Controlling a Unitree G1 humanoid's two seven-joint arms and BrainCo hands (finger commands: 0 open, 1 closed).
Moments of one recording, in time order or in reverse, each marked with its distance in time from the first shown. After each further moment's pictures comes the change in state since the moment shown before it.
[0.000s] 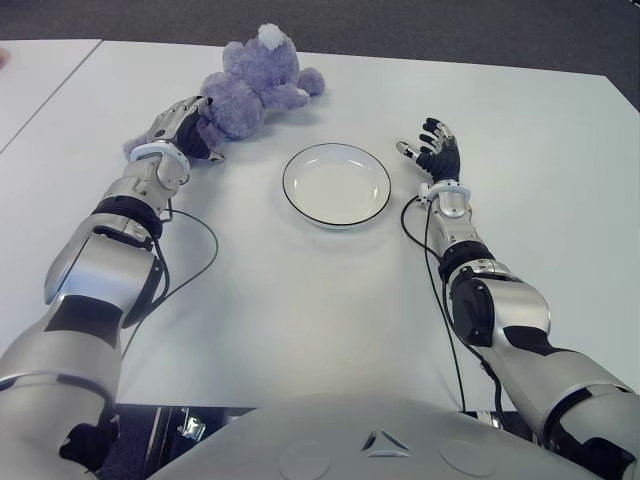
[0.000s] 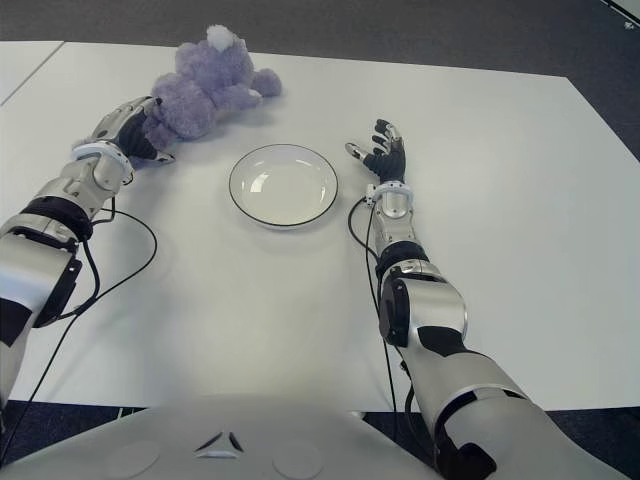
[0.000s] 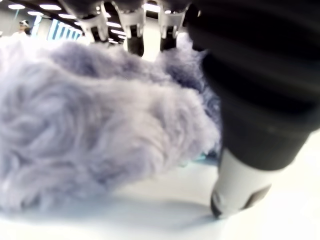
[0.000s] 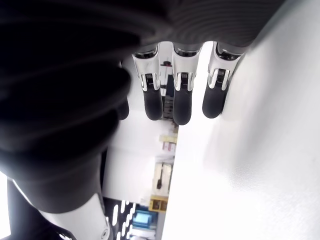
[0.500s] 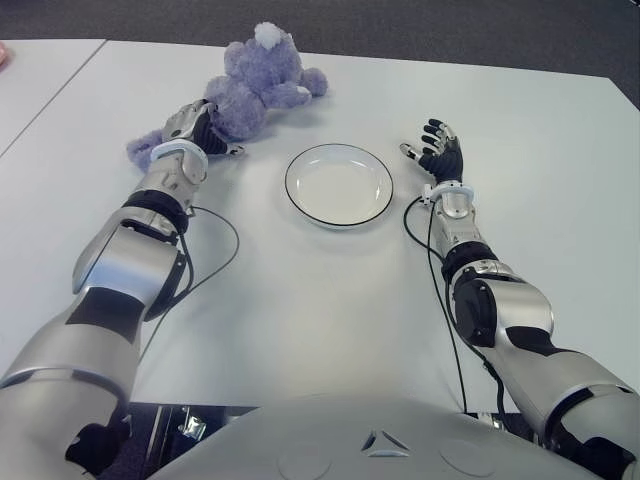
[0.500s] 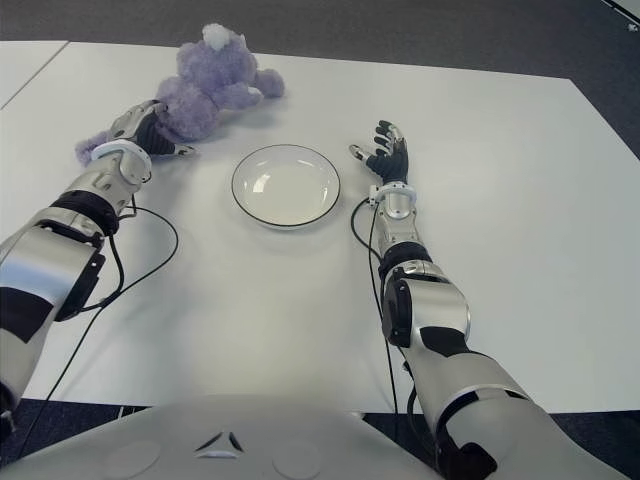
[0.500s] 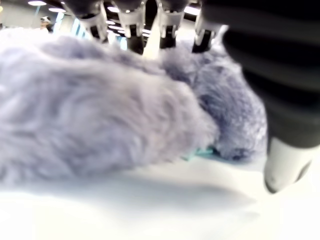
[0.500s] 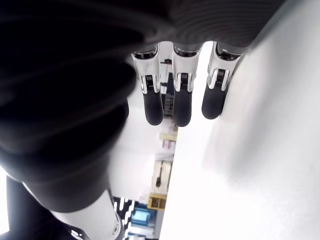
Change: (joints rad) left arm -0.040 -0.100 -0.005 0.014 0.003 0.198 -0.001; right arm 0.004 -0.013 0.001 0.003 0.000 -0.004 0.002
